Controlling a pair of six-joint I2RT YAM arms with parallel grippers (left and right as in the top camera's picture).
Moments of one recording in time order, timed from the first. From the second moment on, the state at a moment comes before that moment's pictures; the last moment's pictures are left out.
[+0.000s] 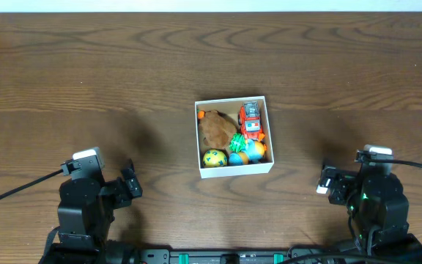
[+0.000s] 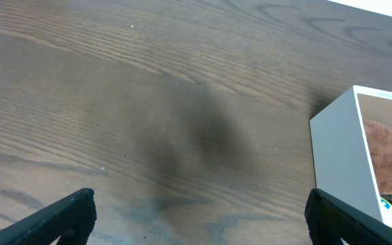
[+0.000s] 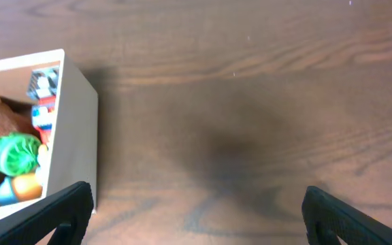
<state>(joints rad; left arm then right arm) -0.12 0.42 0.69 -0.91 -0.17 -0.30 0.24 0.44 0.65 -0.88 0.24 0.30</state>
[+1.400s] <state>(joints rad) -0.12 0.42 0.69 -0.92 -0.17 -0.30 0.13 0.01 0.04 0.02 -0.03 0.05</state>
